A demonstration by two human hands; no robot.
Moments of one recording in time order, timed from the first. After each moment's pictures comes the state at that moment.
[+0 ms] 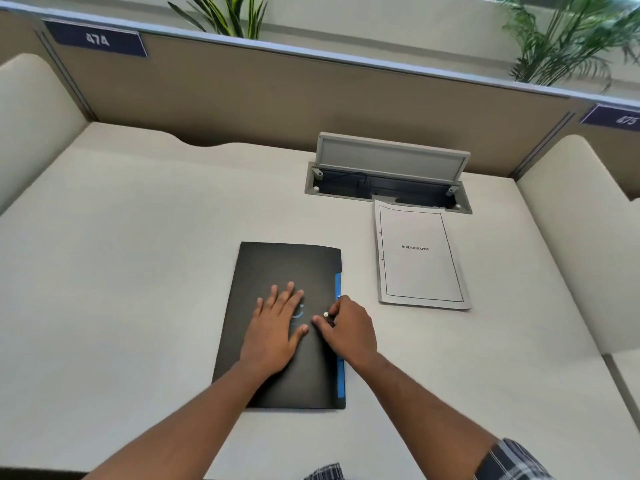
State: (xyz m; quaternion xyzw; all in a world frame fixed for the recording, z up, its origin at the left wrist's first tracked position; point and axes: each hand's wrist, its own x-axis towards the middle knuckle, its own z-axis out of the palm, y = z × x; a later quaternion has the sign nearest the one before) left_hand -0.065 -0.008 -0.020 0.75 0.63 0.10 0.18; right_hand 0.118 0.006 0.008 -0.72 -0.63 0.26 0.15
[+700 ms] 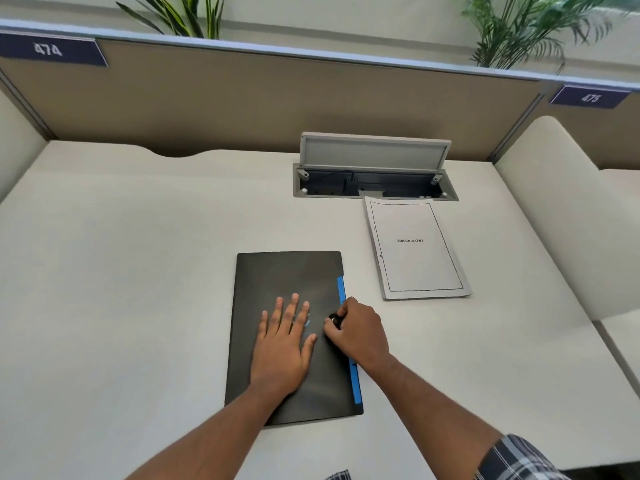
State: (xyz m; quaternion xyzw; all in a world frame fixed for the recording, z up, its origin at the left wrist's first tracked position) left_hand -0.069 -0.011 -0.046 0.78 0.61 0.08 0.12; right_hand 0.111 0.009 0.004 -0.75 -0.60 0.23 0.15
